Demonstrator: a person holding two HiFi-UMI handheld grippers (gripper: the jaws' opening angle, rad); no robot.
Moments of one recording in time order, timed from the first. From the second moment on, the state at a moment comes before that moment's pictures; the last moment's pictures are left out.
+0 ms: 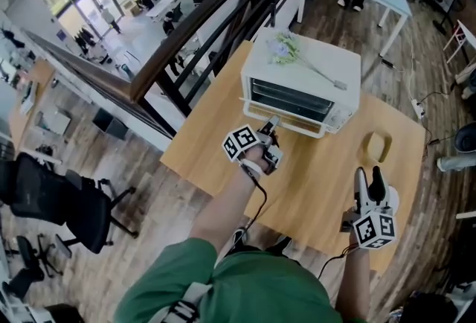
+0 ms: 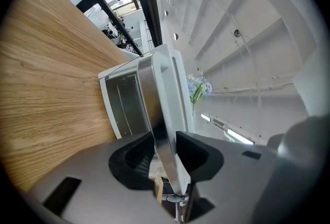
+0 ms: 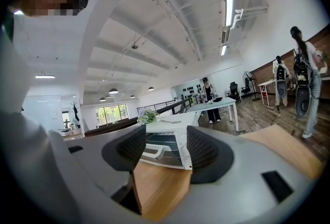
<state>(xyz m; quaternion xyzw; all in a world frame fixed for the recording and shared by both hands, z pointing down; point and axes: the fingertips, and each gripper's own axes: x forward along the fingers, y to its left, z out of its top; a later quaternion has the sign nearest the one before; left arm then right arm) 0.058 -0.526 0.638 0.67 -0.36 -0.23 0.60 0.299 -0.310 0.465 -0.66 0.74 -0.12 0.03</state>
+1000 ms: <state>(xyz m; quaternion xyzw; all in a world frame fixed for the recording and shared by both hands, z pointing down) 0.030 -0.446 0.727 0.65 -0.37 -0.20 0.63 0.292 -0.312 0.471 -0.65 0.75 -0.13 0.03</state>
